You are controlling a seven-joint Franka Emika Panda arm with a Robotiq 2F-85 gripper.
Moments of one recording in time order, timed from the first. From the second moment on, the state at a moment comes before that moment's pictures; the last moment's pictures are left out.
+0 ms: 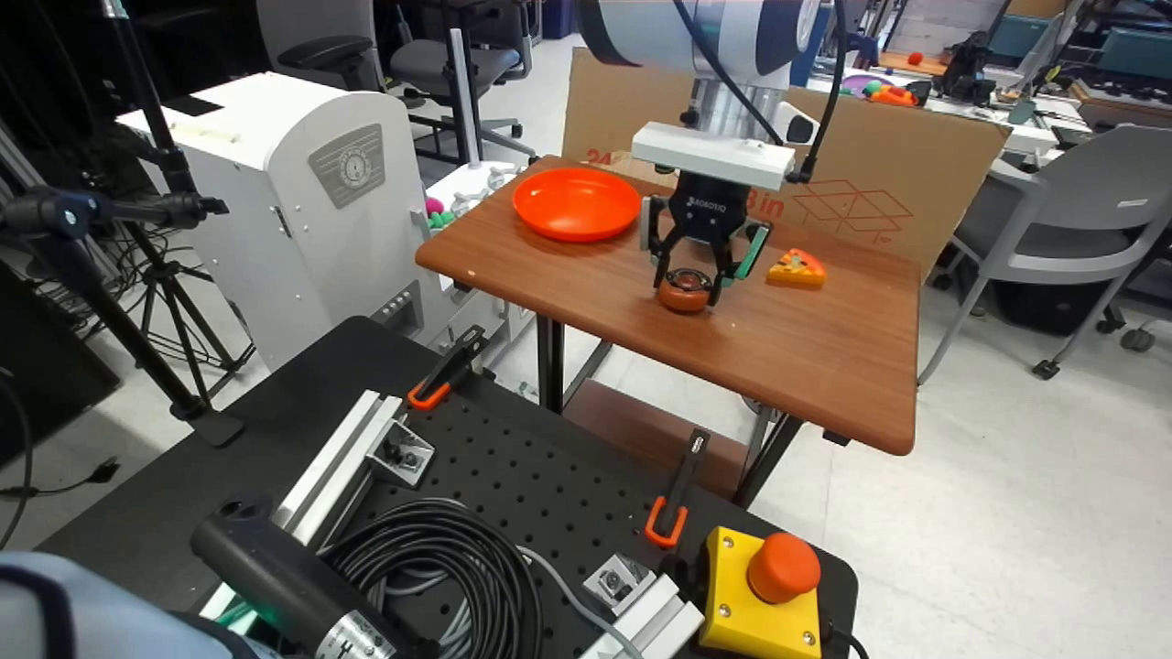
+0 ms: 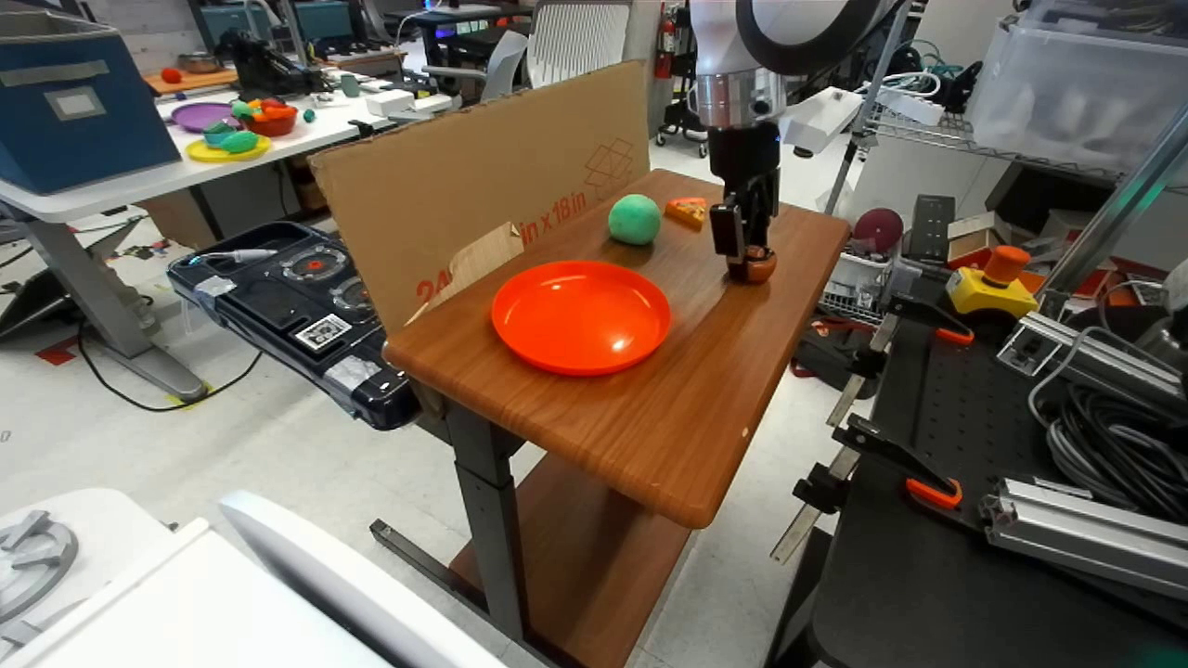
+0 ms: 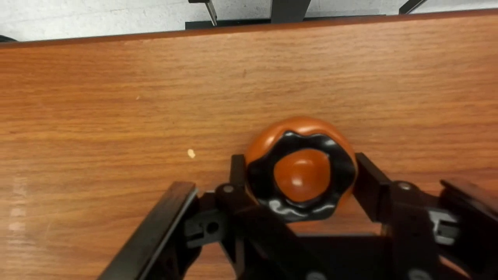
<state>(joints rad) 0.01 0.53 -0.04 -2.01 -0.09 2.27 0.01</state>
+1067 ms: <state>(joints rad) 0.18 0.47 0.06 -1.79 -0.09 2.14 0.21</state>
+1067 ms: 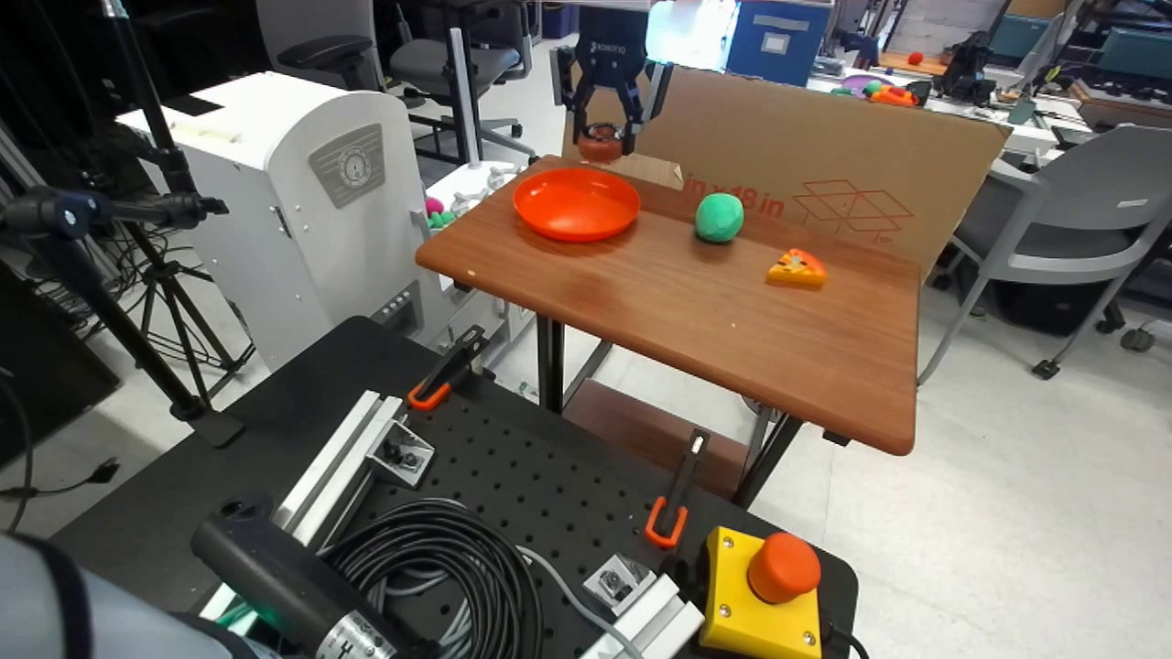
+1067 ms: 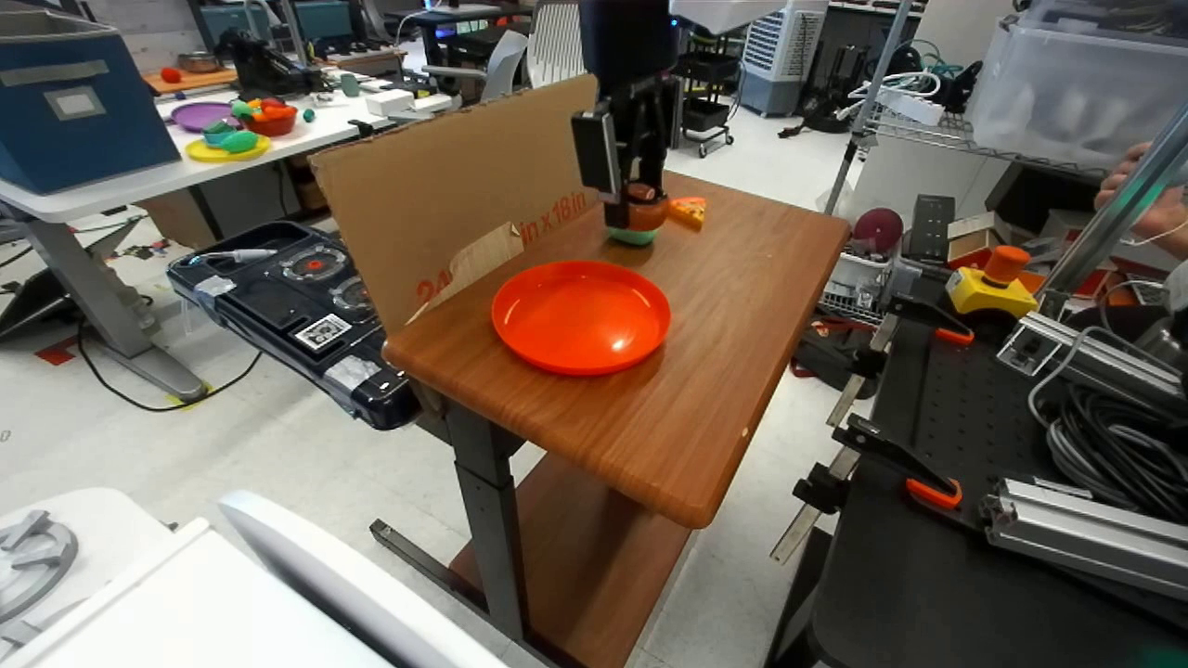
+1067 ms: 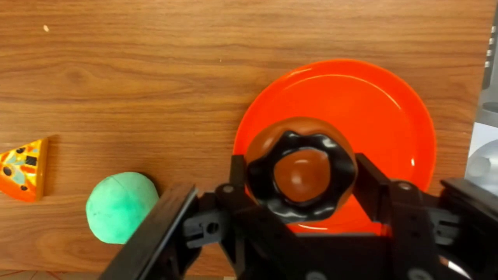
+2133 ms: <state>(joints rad) 0.23 0.82 0.05 -1.47 -0.09 2.10 0.24</state>
